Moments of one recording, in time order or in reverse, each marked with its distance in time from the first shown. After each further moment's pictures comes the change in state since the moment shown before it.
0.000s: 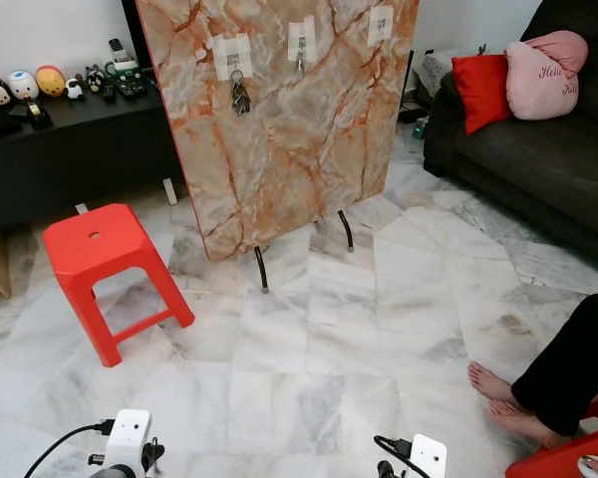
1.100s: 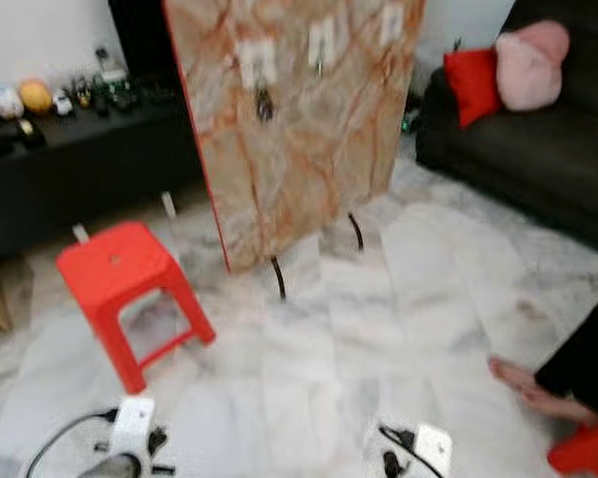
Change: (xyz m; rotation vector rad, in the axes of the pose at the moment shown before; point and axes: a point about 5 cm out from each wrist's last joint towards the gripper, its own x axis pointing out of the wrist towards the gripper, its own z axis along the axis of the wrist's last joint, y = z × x) left arm 0.005 -0.012 0.013 0.002 -0.017 -0.009; right arm 0.002 -0.004 0.012 -0.003 -0.035 -0.016
